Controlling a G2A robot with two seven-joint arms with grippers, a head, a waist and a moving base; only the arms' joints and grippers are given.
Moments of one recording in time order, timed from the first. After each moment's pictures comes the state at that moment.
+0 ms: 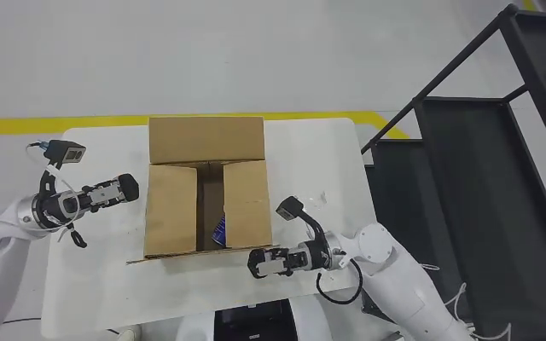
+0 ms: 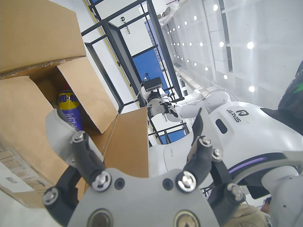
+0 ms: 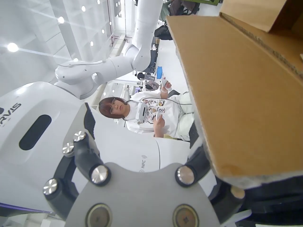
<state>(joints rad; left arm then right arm) 1.29 -0.74 -1.50 -1.51 -0.73 -0.53 -1.29 -1.47 -1.13 1.14 -1.82 0.39 -0.31 1.15</state>
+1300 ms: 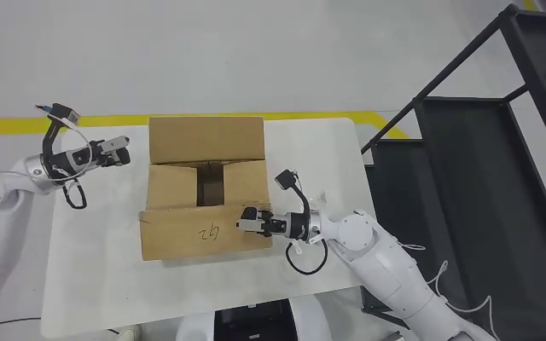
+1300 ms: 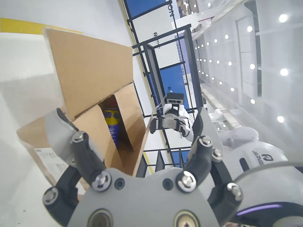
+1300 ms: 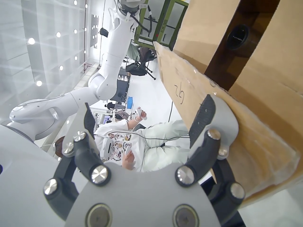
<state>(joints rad) 0.89 -0.81 -1.25 -1.15 -0.47 -0.46 -1.15 -1.32 -1.16 1.03 -1.66 0.16 -0.40 0.81</state>
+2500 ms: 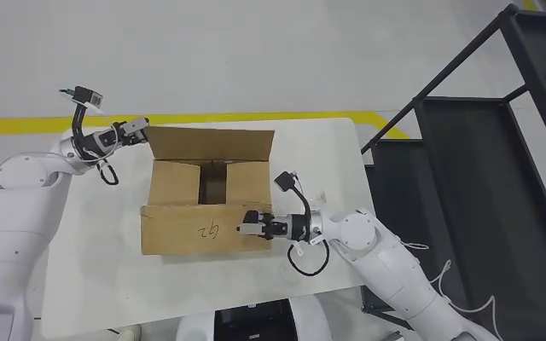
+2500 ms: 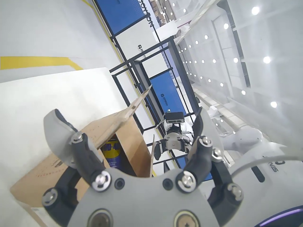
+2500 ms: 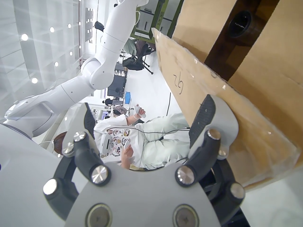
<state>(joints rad) 0.73 -0.93 -1.09 -0.96 -0.58 -0.70 -1.12 -1.32 -1.14 1.04 -1.68 0.14 -0.36 0.85</state>
